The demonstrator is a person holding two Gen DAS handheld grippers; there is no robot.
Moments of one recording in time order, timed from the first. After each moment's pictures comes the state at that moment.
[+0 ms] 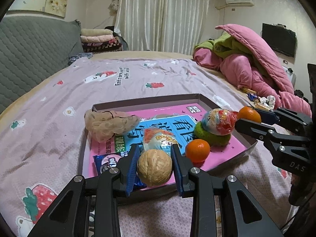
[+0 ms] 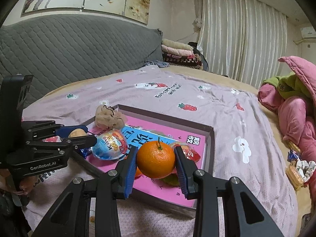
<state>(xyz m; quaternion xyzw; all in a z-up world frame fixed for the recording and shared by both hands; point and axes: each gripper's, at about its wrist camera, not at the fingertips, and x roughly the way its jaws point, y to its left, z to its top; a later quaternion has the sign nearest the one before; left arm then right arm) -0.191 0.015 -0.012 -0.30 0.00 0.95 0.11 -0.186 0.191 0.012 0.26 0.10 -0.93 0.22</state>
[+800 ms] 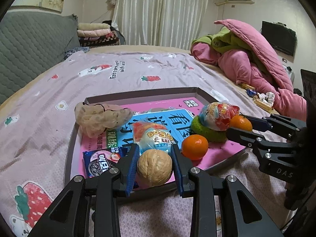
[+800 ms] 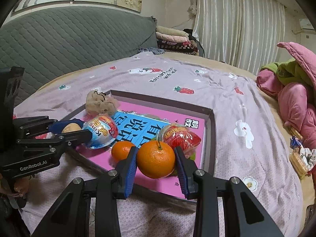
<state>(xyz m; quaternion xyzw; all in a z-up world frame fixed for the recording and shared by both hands) -0.202 0.022 -0.023 -0.32 -0.01 0.94 0.12 -0.201 0.192 -0.010 0.31 0.09 -0.92 0.20</state>
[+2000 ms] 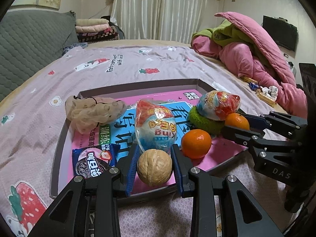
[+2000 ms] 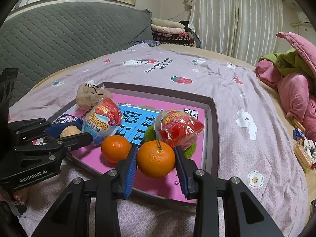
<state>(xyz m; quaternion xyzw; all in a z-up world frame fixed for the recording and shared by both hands) -0.214 0.034 -0.040 -0.34 0.00 0.93 0.12 -0.218 0.191 -0.026 0.33 0.08 -0.92 0.19</state>
